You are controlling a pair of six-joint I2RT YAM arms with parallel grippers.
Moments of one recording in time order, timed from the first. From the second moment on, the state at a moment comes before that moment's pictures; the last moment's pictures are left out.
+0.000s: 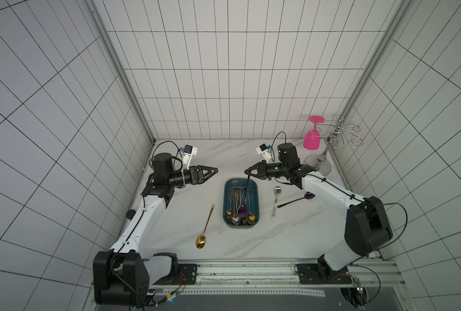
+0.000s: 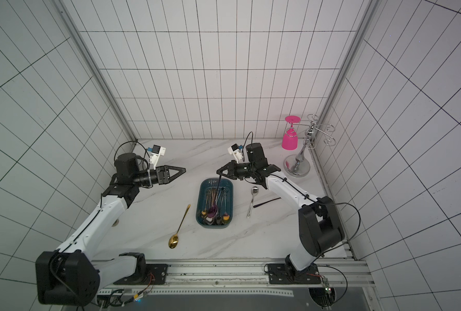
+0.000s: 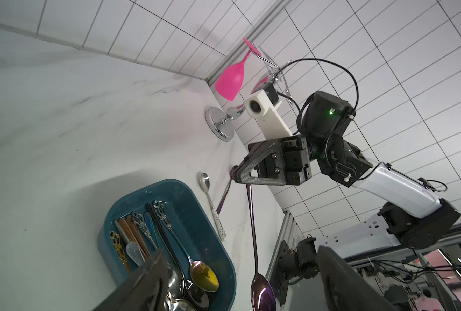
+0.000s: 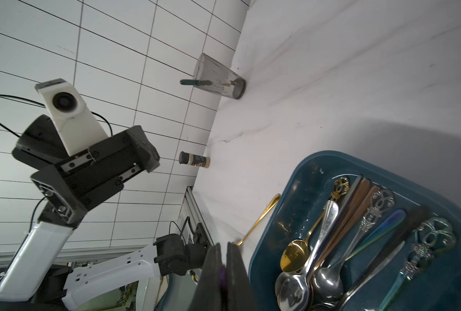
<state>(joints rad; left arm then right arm) -0.03 1.18 0.89 -0.12 1.08 -0.47 0.55 1.64 1.19 -0.15 -0.86 0.64</state>
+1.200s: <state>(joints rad) -0.34 1.14 0.90 -0.99 0.32 0.43 0.59 1.76 1.24 -0.23 -0.70 0.39</state>
